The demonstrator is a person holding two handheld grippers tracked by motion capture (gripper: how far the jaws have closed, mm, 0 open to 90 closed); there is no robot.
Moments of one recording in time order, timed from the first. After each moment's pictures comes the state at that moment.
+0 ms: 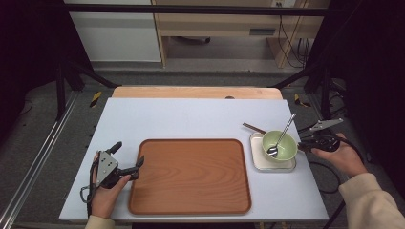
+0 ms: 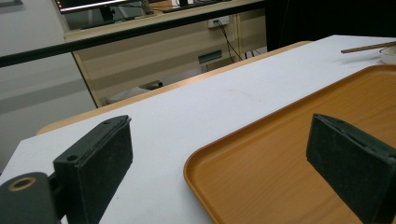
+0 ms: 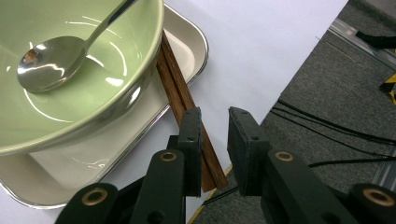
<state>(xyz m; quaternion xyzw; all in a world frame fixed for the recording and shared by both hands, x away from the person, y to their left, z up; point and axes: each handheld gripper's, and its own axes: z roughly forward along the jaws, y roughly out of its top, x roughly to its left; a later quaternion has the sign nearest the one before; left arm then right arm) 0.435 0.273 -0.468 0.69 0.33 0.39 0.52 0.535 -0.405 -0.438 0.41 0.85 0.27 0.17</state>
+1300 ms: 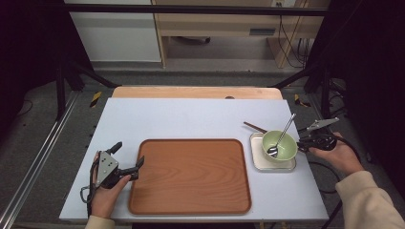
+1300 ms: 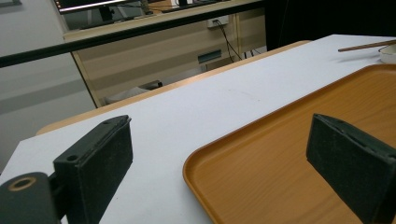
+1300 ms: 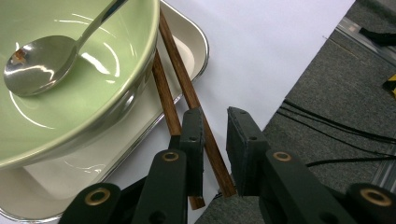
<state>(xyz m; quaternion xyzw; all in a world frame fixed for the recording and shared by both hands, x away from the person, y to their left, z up) 0.434 0.273 -0.468 0.69 0.33 0.39 0.52 0.542 -0.402 -0.443 0.42 0.86 0.26 0.17</state>
